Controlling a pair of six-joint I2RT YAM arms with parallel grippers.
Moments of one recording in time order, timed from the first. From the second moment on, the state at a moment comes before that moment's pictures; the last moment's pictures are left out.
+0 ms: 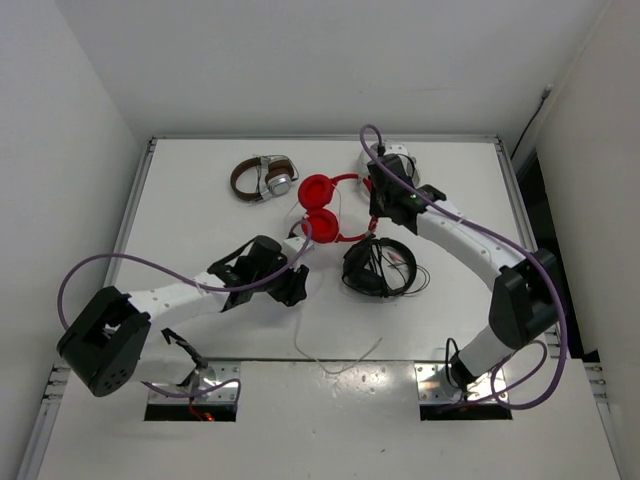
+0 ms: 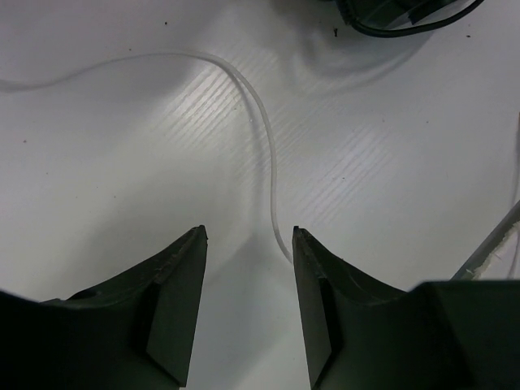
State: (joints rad) left arm -0.67 1.28 0.56 -0.03 0.22 -0.10; right arm 0.51 1.59 1.23 -0.42 0.36 0.39
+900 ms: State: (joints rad) left arm -0.48 1.28 0.63 -0.01 0.01 -0.32; right arm 0.49 1.60 1.23 -0.42 0.36 0.44
